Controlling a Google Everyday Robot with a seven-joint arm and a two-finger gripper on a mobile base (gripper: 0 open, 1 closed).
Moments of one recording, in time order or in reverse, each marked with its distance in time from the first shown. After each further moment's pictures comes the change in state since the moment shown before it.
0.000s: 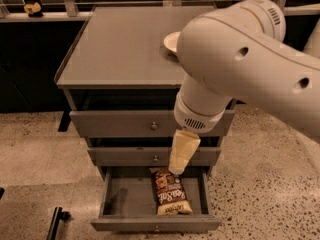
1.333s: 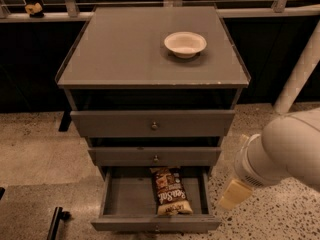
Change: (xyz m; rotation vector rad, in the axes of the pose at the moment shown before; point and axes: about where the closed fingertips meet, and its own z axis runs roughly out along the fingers) arm 0.145 0.022 0.066 0.082 -0.022 0.188
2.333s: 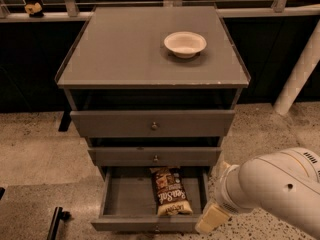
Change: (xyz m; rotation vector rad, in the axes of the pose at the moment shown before) arm -0.001 0.060 0.072 -0.081 -0.063 0.050
